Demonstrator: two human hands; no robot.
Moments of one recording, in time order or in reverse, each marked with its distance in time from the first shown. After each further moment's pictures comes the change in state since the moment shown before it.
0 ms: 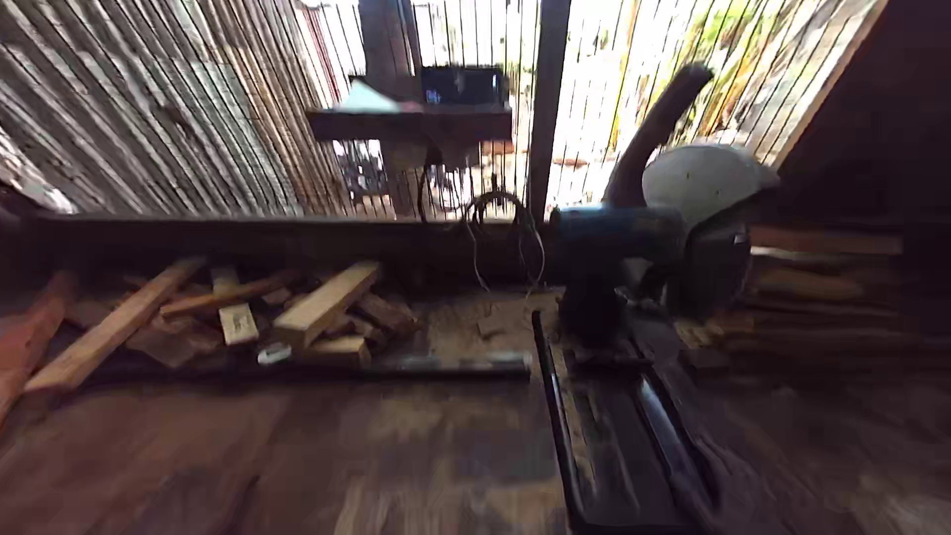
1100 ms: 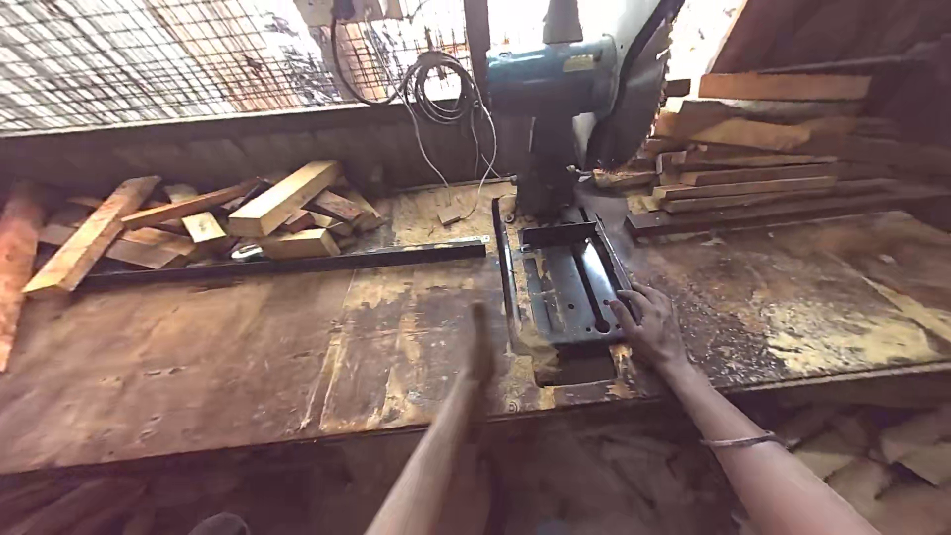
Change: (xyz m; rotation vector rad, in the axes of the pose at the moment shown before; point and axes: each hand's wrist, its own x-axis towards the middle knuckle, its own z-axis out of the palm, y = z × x) left_hand -0.260 0.399 -0.030 -1.105 -0.465 0.233; right_hand -0.001 -0.003 -0.004 0.237 0.045 -0.020
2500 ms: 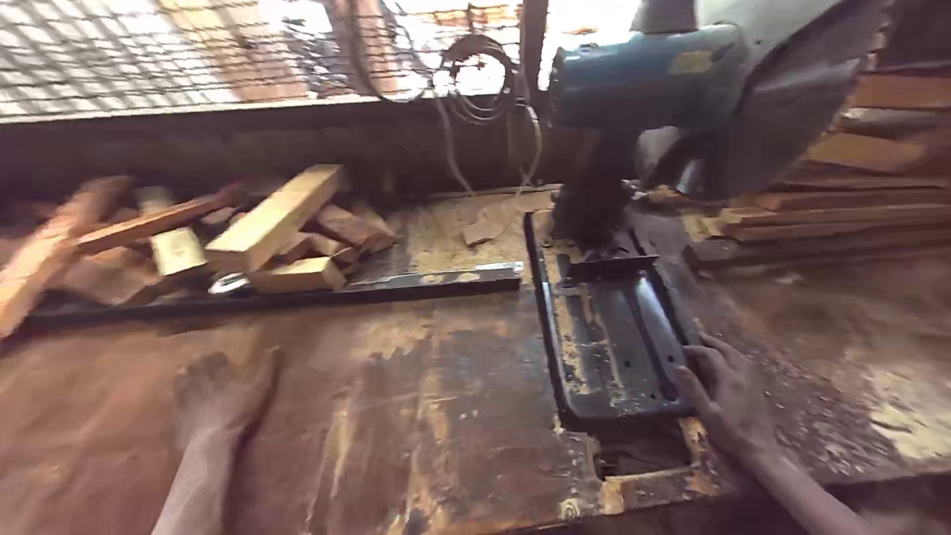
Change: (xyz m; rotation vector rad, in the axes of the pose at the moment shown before) left_hand 0.131 -0.109 -0.355 1.075 0.390 -0.283; right_hand 0.001 0.002 0.002 -0.099 -0.045 0.044
